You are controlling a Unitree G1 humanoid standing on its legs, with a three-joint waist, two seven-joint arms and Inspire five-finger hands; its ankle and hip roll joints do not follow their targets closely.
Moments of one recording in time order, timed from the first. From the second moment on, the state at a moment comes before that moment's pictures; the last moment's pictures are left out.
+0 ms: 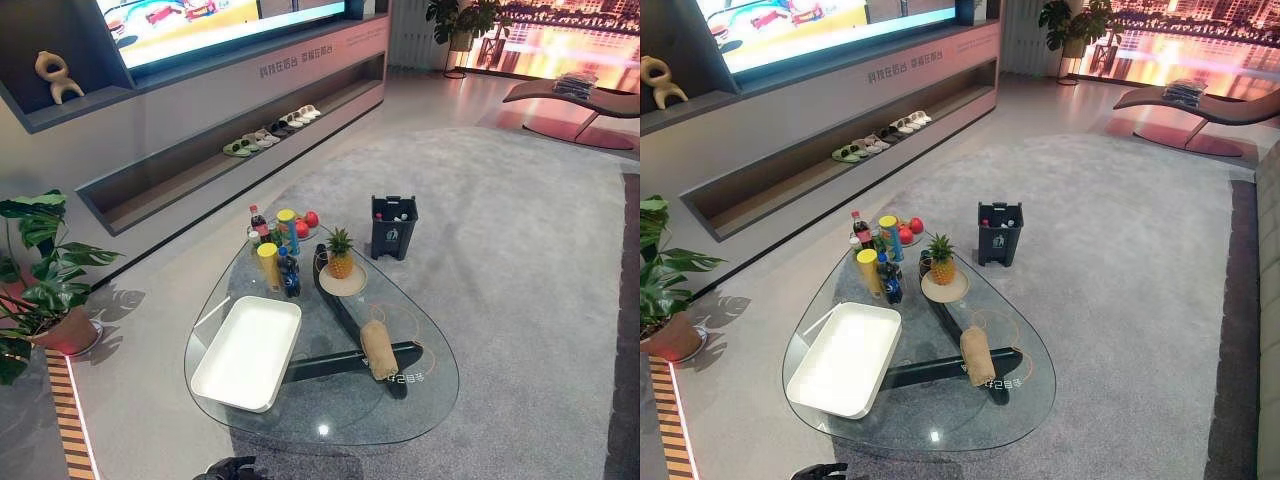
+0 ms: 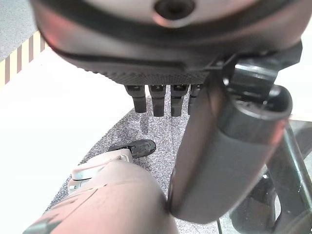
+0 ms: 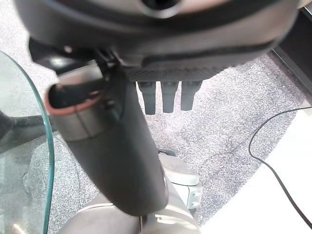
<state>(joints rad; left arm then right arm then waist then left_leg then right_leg) -0.06 0.25 -0.19 1.30 -0.10 0.04 -0.12 -0.07 -0.30 0.15 1.39 0.04 0.19 0.07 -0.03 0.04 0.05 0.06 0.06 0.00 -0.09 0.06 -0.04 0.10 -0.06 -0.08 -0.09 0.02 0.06</state>
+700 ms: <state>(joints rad) -0.11 0.25 -0.23 1.26 -0.15 0.02 -0.10 -0.13 -0.32 0.18 1.38 0.05 0.19 0.07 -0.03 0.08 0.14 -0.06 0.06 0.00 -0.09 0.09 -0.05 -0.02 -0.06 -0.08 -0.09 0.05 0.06</state>
